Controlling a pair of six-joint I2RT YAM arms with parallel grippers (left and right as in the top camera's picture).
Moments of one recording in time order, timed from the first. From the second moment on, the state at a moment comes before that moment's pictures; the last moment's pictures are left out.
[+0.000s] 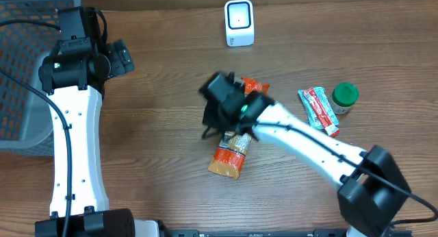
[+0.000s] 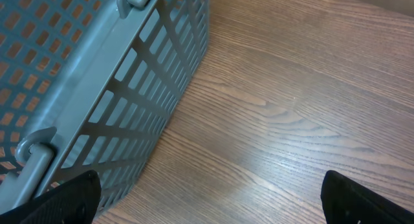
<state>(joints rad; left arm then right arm) 0.14 1.58 1.71 -1.08 -0.28 -0.23 0.85 1.88 1.51 -0.72 -0.01 1.07</state>
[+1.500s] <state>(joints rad) 0.14 1.58 1.71 -1.08 -0.28 -0.23 0.74 1.88 1.44 -1.07 -0.06 0.76</state>
